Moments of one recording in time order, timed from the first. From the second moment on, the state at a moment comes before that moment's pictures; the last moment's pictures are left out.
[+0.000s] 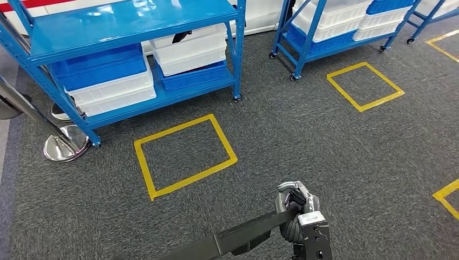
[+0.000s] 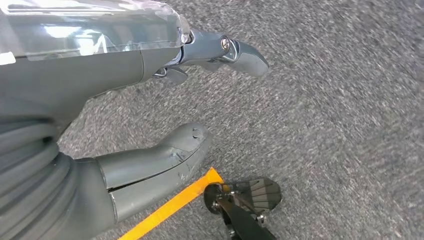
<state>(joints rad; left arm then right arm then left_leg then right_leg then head) -0.04 -0.04 1.22 -0.22 -1.29 0.02 -0.30 0.19 0.10 0.36 -1.80 0.31 -0.36 -0.29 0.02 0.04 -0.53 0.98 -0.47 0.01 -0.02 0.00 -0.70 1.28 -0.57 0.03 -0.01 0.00</state>
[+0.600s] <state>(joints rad) -0.04 -0.04 1.22 -0.22 -1.30 0.03 -0.25 0.20 0.11 0.34 -1.82 0.30 -0.38 -0.30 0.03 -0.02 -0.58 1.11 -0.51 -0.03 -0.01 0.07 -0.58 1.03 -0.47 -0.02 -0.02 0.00</state>
